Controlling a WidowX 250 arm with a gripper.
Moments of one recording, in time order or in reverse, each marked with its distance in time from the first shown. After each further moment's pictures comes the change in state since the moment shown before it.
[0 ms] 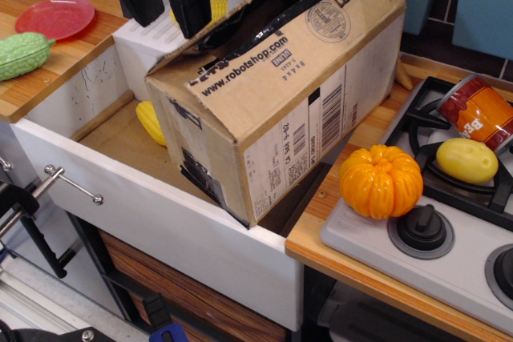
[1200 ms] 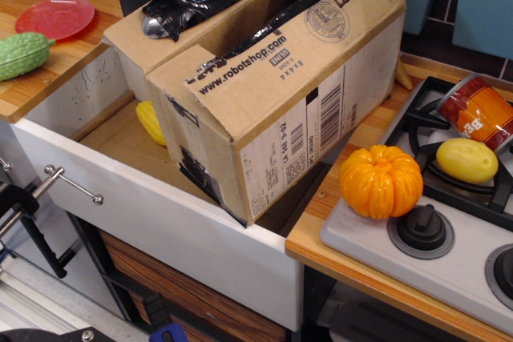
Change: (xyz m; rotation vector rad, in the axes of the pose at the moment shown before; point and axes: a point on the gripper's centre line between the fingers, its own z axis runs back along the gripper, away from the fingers) arm 0.050 0.083 -0.015 0.042 0.003 -0.093
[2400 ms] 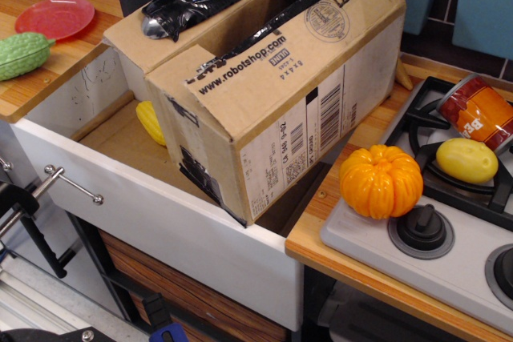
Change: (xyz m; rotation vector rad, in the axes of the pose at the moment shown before) arm 0.012 0.010 0.032 0.185 -0.079 -0.056
